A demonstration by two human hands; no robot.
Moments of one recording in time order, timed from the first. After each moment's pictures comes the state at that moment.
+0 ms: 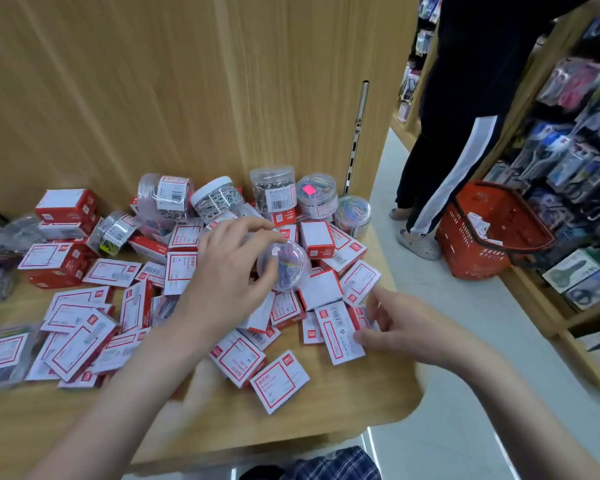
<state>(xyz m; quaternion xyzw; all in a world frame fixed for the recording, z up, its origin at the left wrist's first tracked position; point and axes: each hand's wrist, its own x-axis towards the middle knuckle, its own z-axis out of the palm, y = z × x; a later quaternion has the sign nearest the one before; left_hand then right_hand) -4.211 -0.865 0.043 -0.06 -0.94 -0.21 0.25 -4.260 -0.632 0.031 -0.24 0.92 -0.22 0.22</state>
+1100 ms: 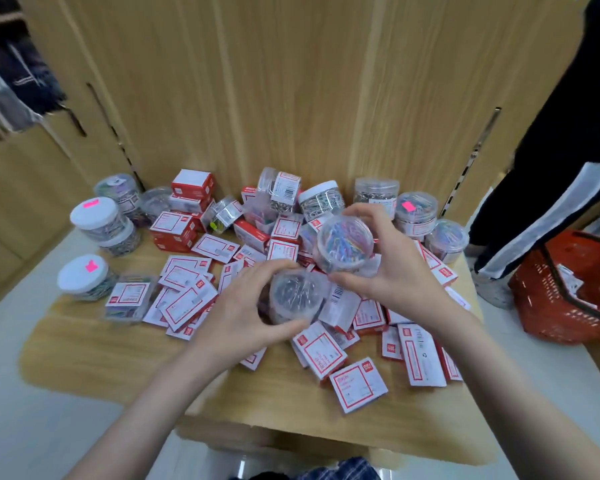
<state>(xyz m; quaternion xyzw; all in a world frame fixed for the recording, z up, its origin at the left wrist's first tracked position) -4.128 -0.919 0.024 0.05 -0.91 -0.37 0.17 -4.266 -0.755 0.064 -0.44 0.78 -0.45 0.05</state>
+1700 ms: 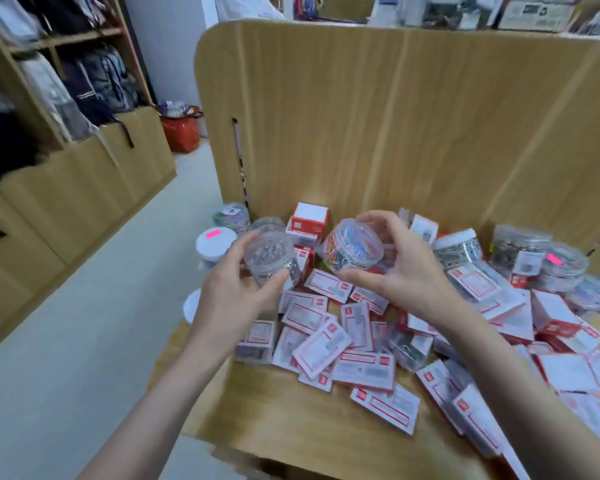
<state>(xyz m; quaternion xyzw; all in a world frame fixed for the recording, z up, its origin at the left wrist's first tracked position) -4.082 -1.090 0.038 0.25 -0.80 -0.45 0.31 -4.221 -0.922 0.082 -0.43 0.77 -0.47 0.05</state>
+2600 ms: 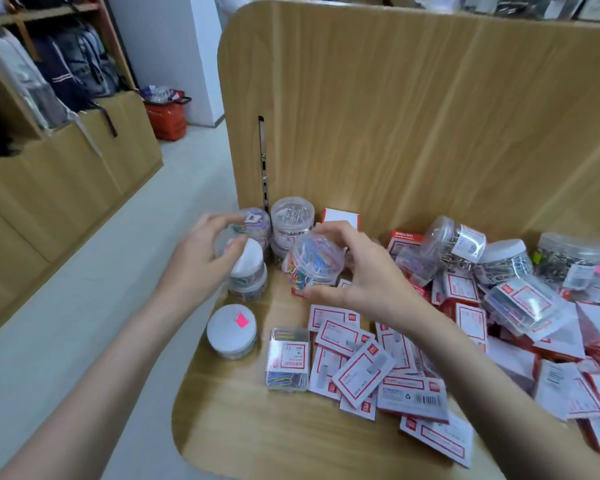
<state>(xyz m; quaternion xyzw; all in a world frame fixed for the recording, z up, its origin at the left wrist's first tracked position) -4.090 -1.200 0.054 0.19 -0.90 -0.30 0.25 -4.200 -1.007 0.071 -0.46 0.79 -0.40 0.09</state>
